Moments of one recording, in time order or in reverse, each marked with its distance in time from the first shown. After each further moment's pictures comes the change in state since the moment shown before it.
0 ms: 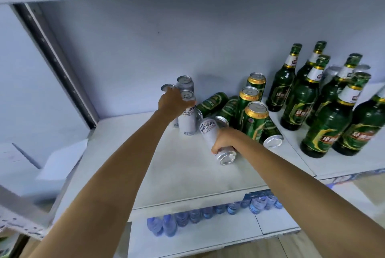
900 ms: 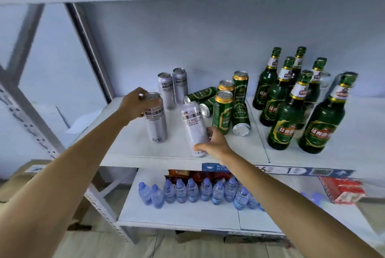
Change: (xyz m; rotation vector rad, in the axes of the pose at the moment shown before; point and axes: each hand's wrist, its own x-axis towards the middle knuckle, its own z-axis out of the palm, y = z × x) left_hand -0.172 0.013 -0.036 -0.459 0.110 -0.252; right_hand -0.098 0.107 0.056 1.032 0.040 -0.372
